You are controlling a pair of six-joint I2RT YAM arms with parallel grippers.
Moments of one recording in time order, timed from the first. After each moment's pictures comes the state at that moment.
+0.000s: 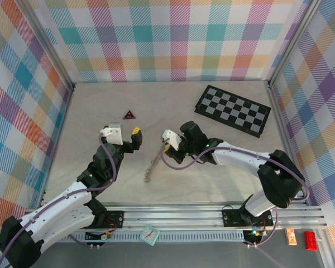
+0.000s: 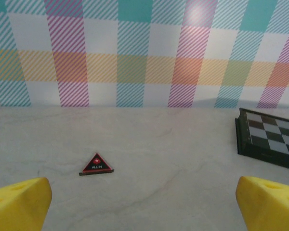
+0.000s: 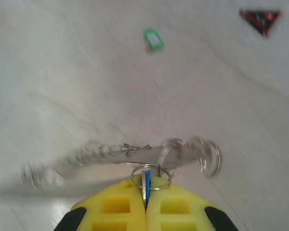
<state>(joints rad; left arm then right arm) -0.68 0.79 0.46 0.20 -0.54 -0.16 0.80 1.53 0.90 -0.15 -0.30 -0.32</state>
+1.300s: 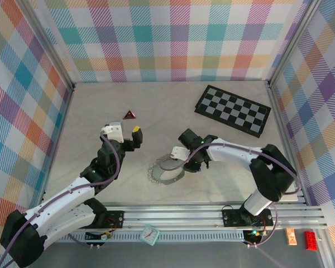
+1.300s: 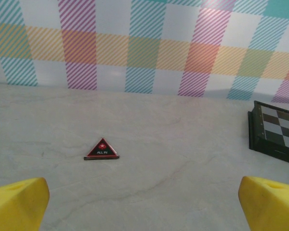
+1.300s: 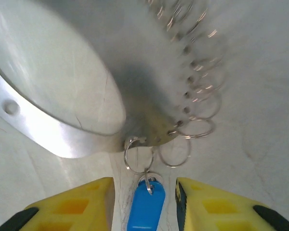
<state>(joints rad) -0.65 0.85 0.49 0.17 -0.54 -0.24 0.77 1.54 0.95 -0.62 -0.05 -0.48</state>
